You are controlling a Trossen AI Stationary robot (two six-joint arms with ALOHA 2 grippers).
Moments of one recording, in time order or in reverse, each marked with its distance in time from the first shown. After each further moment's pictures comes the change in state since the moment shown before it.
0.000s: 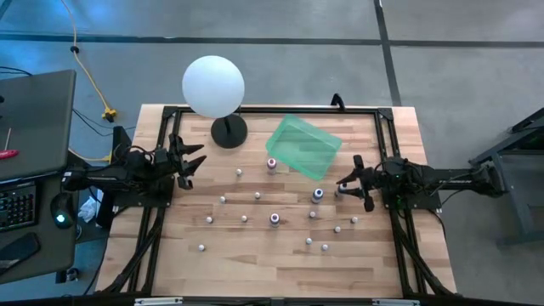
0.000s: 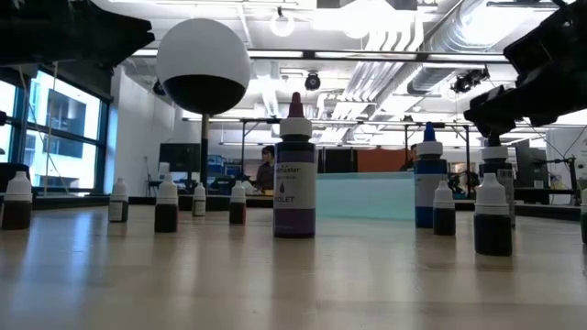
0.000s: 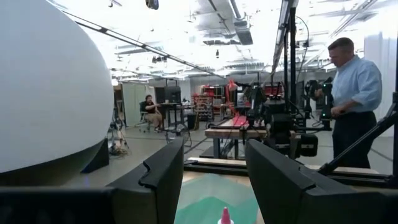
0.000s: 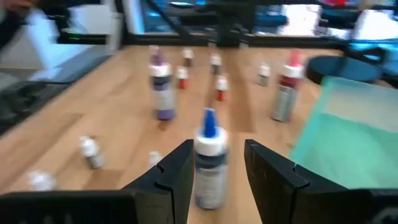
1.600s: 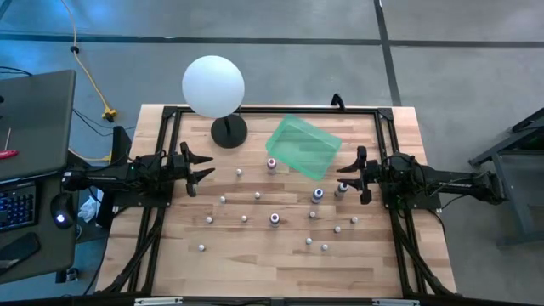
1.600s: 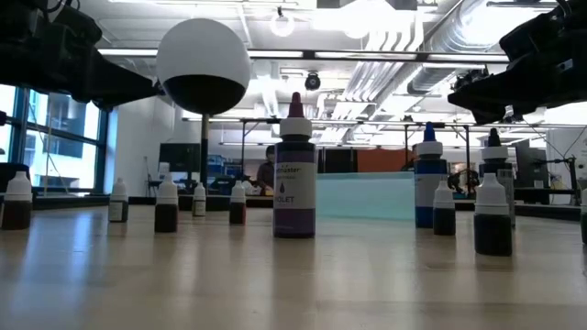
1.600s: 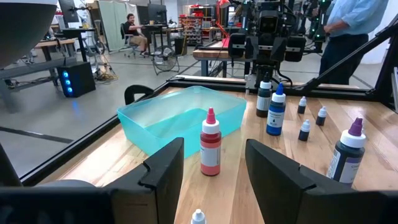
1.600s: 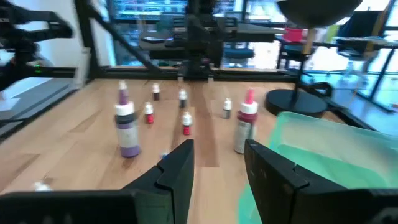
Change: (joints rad) left arm 0.000 0.000 0.002 -0.381 0.023 -0.142; right arm -0.095 -0.028 -0.002 0.117 0.022 -0.016
